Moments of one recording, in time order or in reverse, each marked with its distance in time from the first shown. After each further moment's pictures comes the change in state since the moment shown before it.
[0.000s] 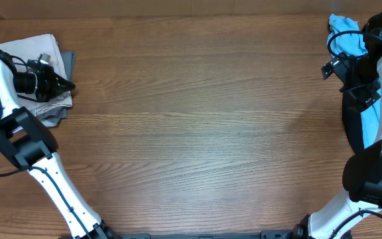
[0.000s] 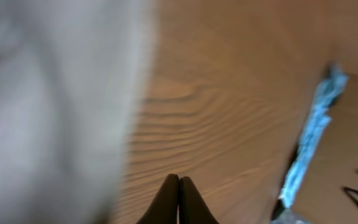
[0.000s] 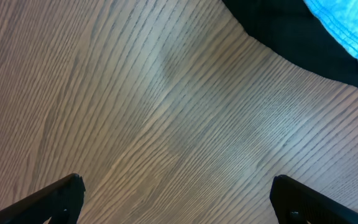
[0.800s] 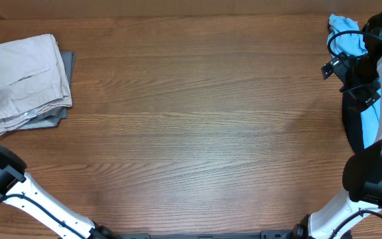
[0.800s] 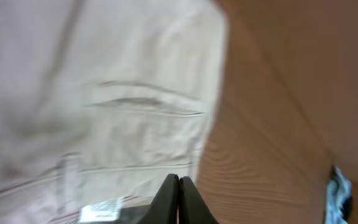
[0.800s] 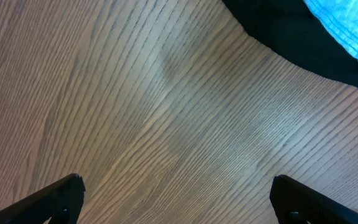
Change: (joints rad) left arm 0.276 -0.234 0.002 0.178 -0.113 -0.176; right arm 0.000 0.000 0.000 0.000 0.000 0.000
